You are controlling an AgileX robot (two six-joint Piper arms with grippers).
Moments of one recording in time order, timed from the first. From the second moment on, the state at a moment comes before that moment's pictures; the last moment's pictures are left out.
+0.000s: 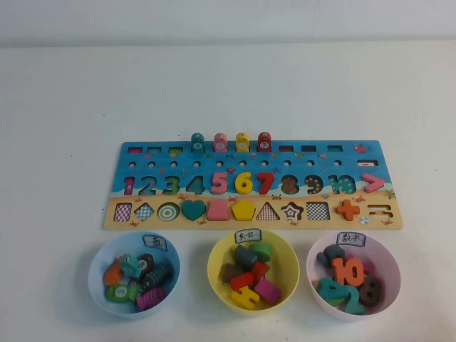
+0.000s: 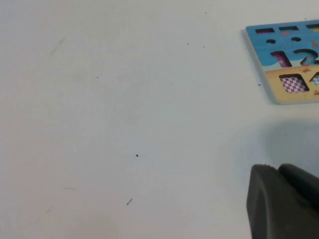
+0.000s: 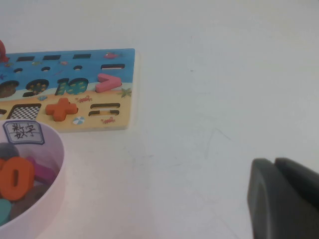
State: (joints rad) right arm 0.02 -0.01 0.03 0.02 0.36 0.08; left arm -0.02 -0.01 0.02 0.02 0.37 0.04
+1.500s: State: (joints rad) right arm 0.02 -0.01 0.03 0.02 0.36 0.08; left arm -0.02 -0.01 0.03 -0.60 -0.02 -0.06
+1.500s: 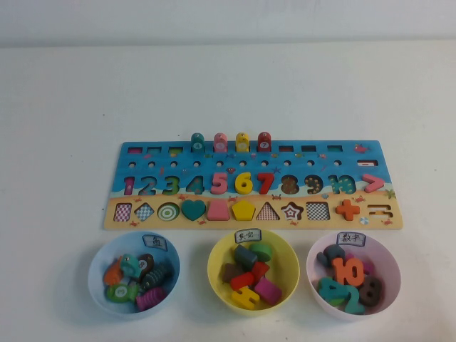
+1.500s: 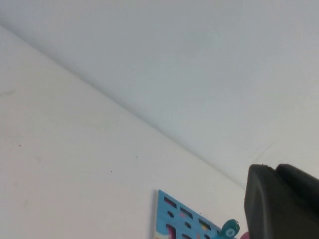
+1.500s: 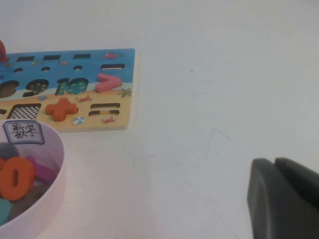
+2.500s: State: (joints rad) right arm 0.02 -0.01 0.03 0.02 0.36 0.08; left arm -0.17 1.24 -1.31 0.00 1.24 0.12
